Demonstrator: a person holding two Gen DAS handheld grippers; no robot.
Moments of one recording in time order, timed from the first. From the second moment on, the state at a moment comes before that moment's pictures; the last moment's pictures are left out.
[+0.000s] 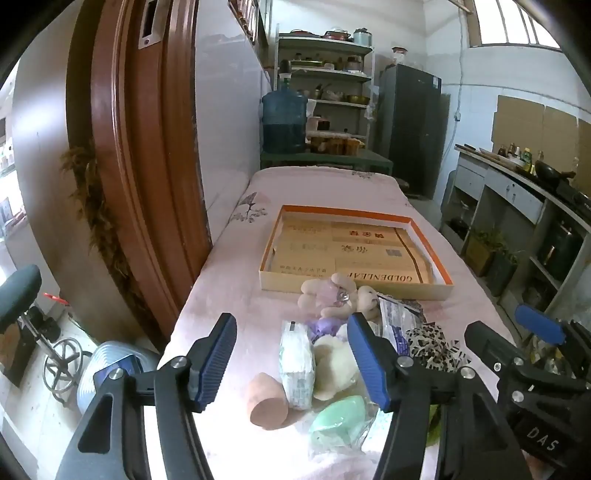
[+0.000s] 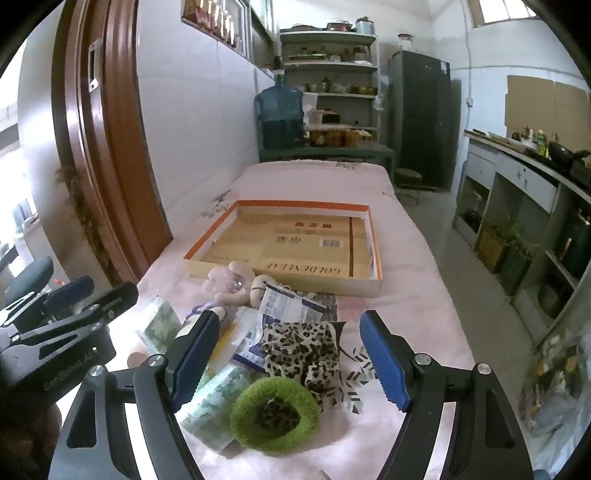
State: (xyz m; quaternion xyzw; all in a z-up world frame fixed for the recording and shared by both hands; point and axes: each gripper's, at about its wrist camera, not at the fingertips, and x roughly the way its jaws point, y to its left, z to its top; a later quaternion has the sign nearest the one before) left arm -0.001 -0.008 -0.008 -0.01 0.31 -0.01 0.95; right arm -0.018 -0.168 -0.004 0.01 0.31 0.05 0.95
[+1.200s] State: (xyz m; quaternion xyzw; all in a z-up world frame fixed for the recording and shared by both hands) left arm 0.001 -0.005 -0.018 -0.01 0.32 -0.01 0.95; right arm -0.009 -0.174 -0.018 0.02 0.33 0.06 0.94
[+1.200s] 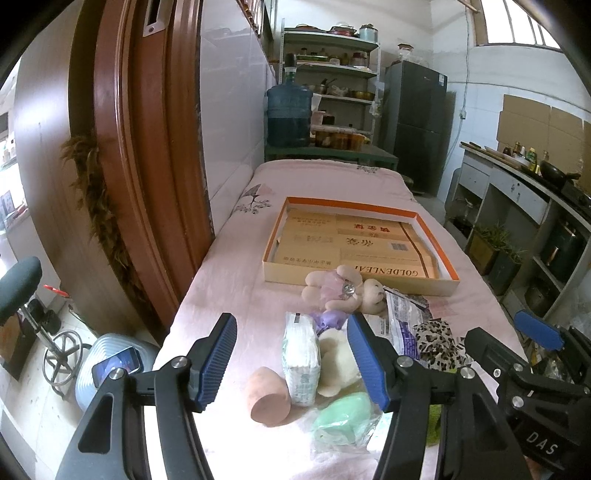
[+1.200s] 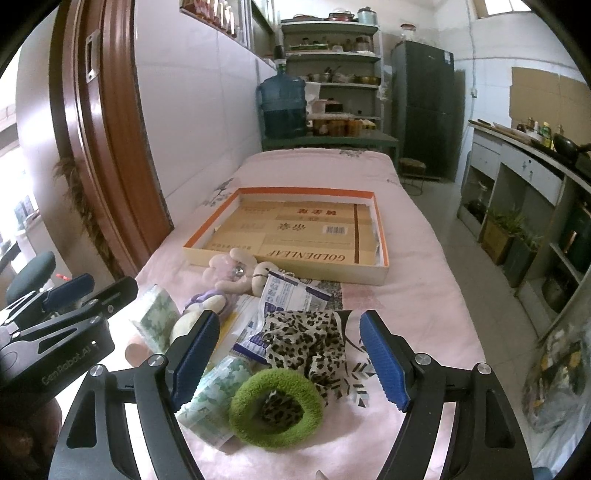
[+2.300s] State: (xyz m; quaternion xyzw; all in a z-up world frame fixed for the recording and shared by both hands) left arm 0.002 -0.004 -0.017 -0.01 0.32 -0.01 0.95; right arm -0.007 -0.171 -0.021 0.02 0.33 0.06 0.94
